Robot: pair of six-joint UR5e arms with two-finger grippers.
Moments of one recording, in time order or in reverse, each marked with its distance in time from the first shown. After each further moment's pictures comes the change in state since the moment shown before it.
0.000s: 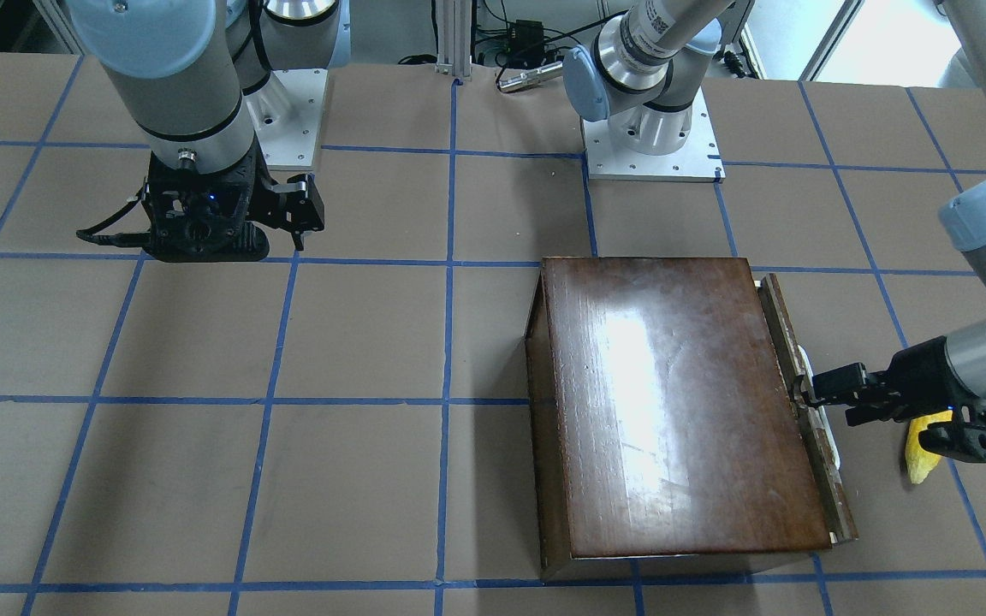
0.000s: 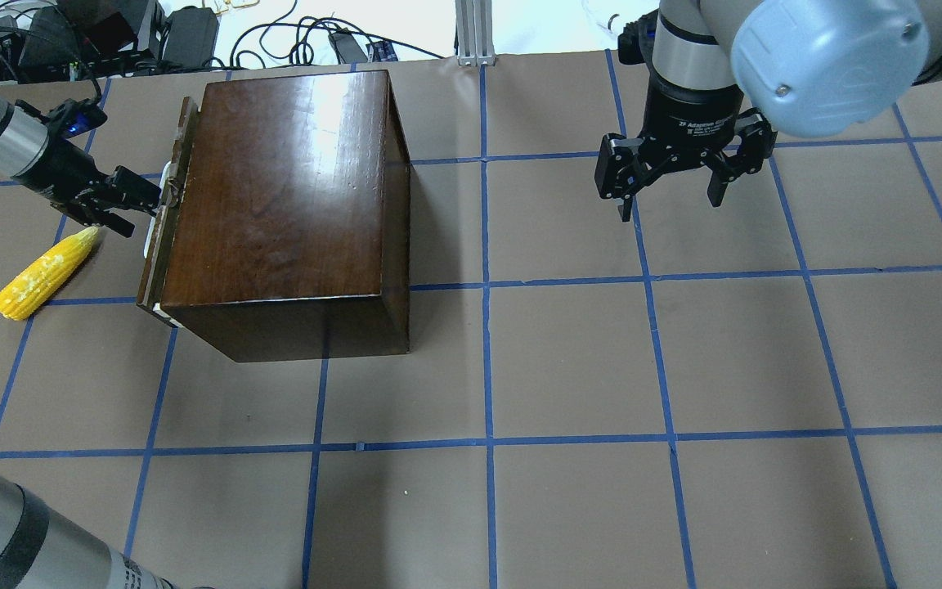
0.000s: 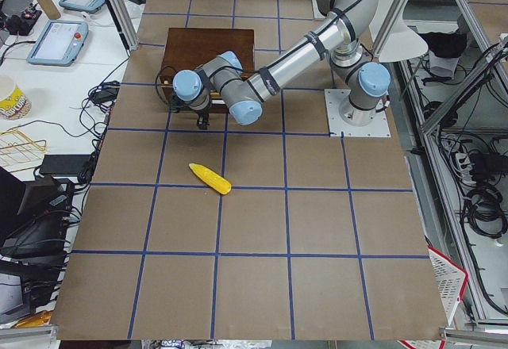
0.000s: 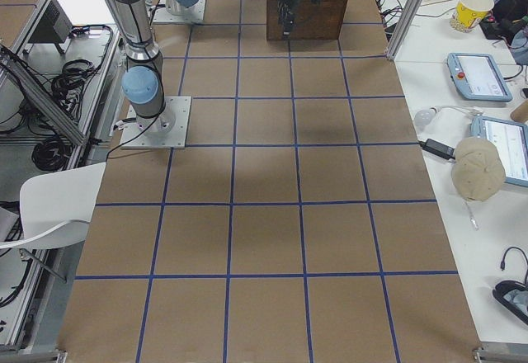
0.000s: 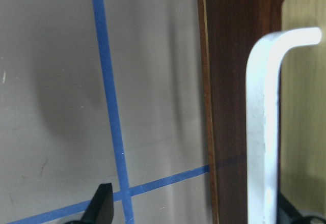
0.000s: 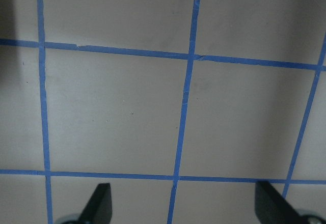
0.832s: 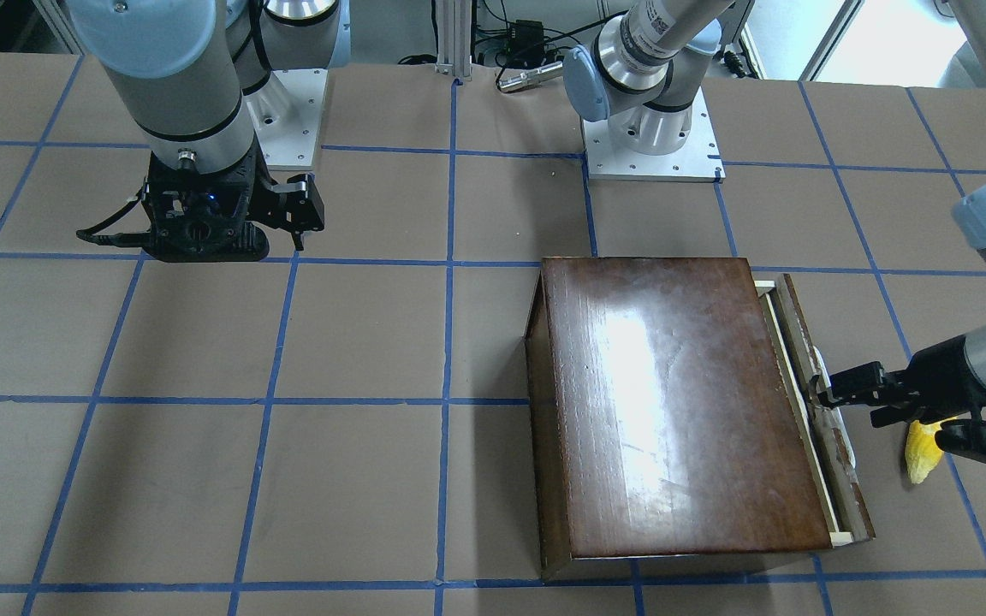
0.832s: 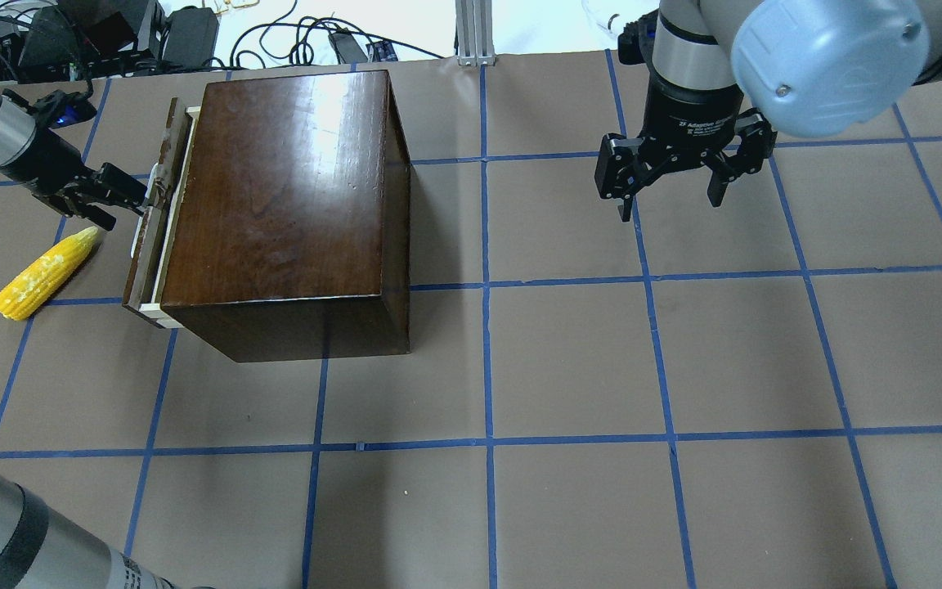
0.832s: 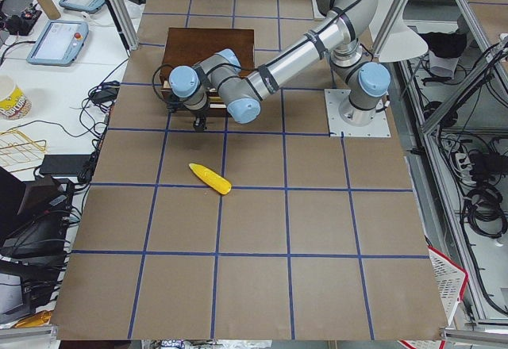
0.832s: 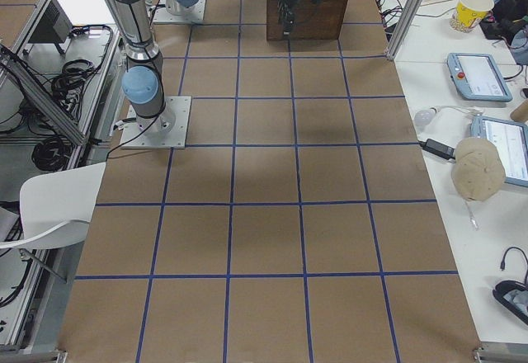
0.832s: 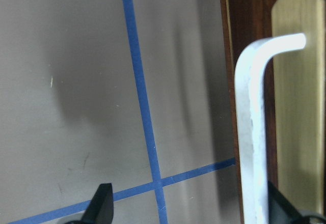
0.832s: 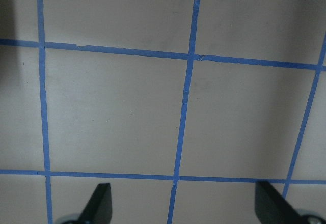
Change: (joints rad) left arm 0.004 -0.002 0.036 0.001 0.063 0.038; right arm 0.000 0.000 0.000 0.000 0.000 0.000
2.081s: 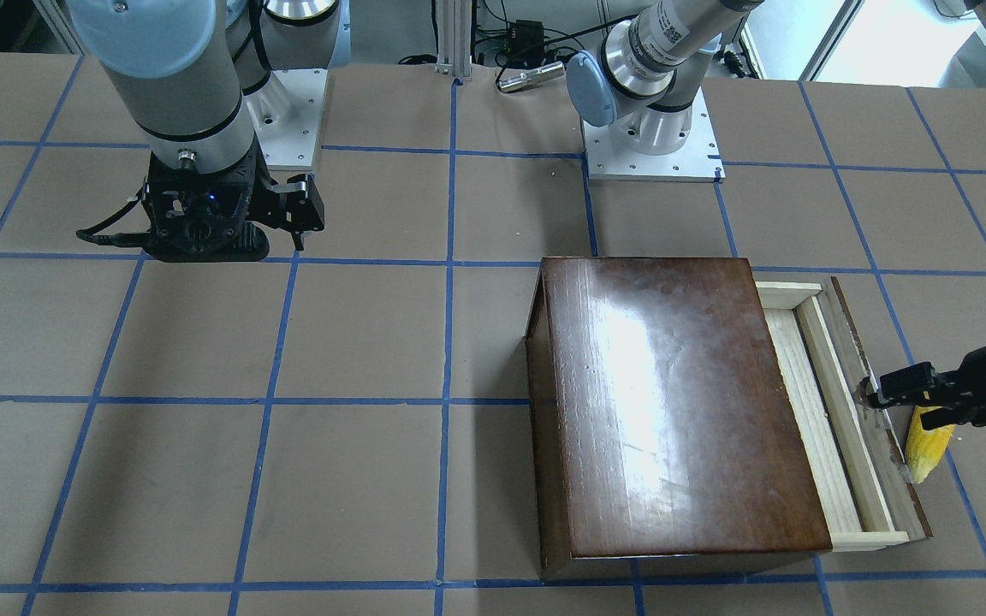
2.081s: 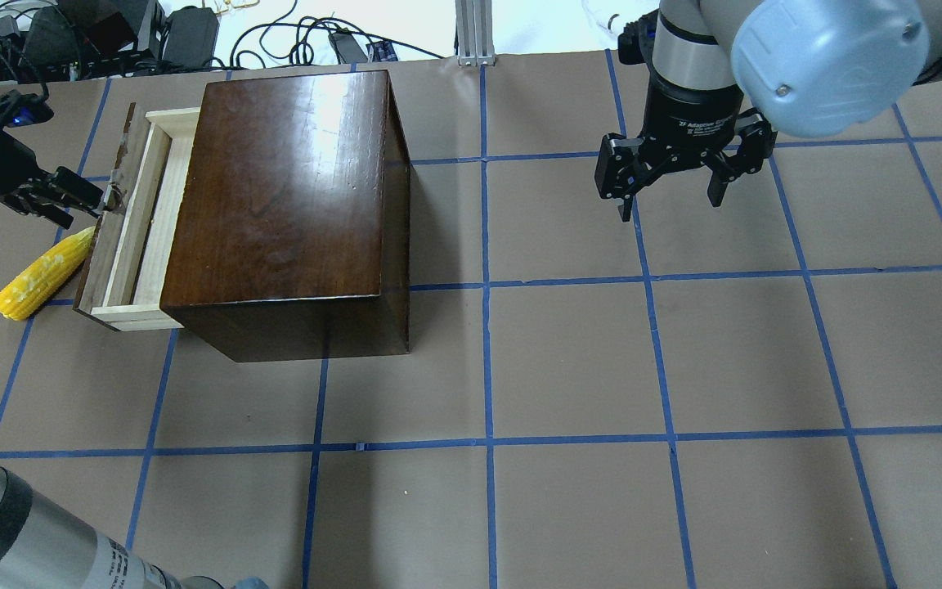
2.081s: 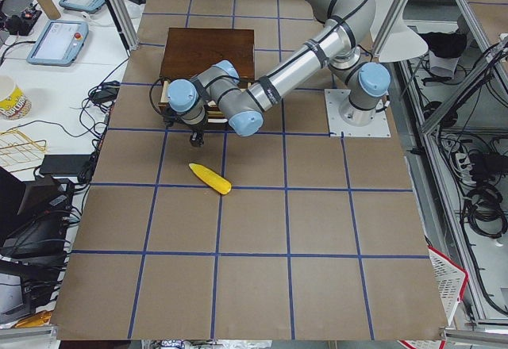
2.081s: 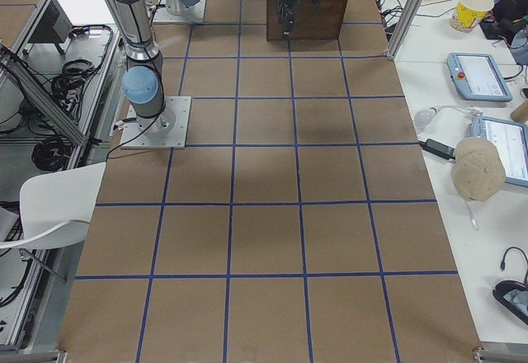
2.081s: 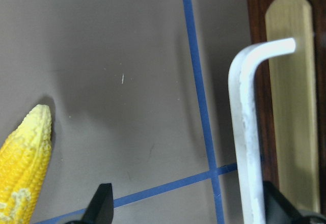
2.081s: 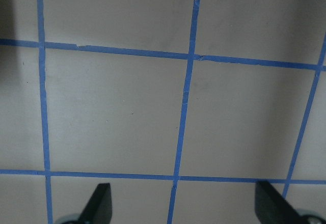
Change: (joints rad) left arm 0.071 -0.036 0.059 -0.002 0.039 0.097; right arm 0.000 0.000 0.000 0.000 0.000 0.000
